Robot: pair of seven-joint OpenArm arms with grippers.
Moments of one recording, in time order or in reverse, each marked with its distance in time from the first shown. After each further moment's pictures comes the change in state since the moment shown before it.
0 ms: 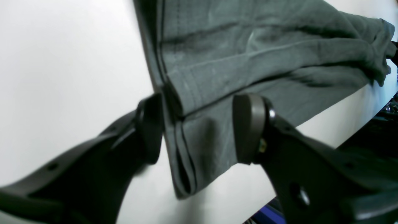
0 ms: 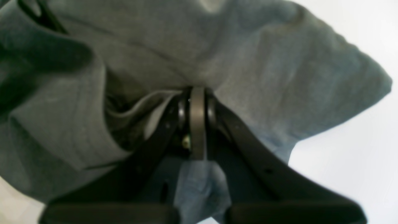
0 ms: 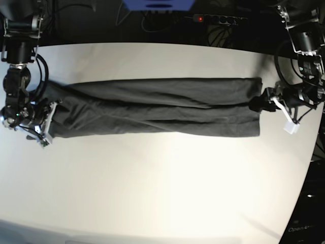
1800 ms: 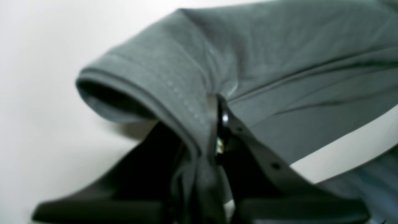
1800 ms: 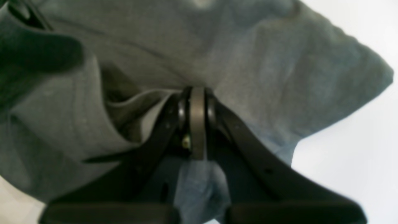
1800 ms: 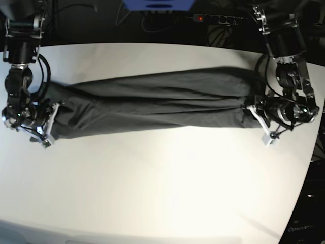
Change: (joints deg) left arm -3.5 11.0 2.3 20.1 22.6 12.4 12.0; right arm 0.0 -0.9 -0.1 0.1 0.2 -0.2 0.7
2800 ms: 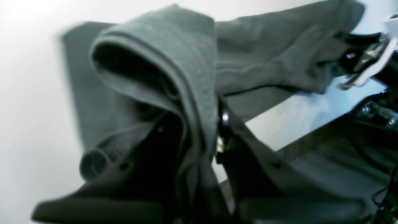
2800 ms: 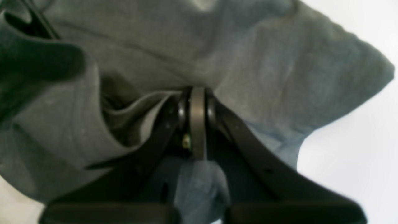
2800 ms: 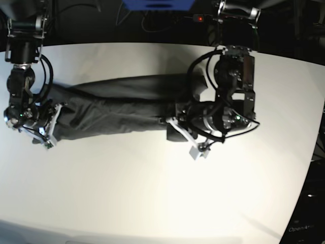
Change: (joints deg) left arm 1.2 15.8 24.4 16.4 0.4 32.9 -0.1; right arm 0.2 -1.2 0.0 0.2 -0.3 -0.2 0.3
